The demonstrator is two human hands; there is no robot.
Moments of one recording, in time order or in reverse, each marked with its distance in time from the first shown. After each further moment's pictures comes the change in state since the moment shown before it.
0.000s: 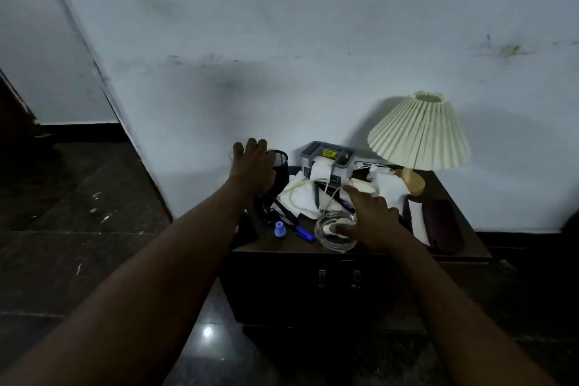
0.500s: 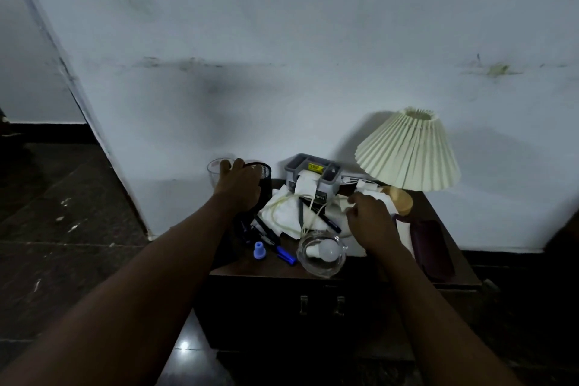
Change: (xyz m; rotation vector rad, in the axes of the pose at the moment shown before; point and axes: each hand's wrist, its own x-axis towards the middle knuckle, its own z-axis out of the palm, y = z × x) left_hand 0.021 0.009 0.029 -0.087 -0.074 -0.016; right_hand 0.063 0.043 0.009 0.036 0.374 -0.039
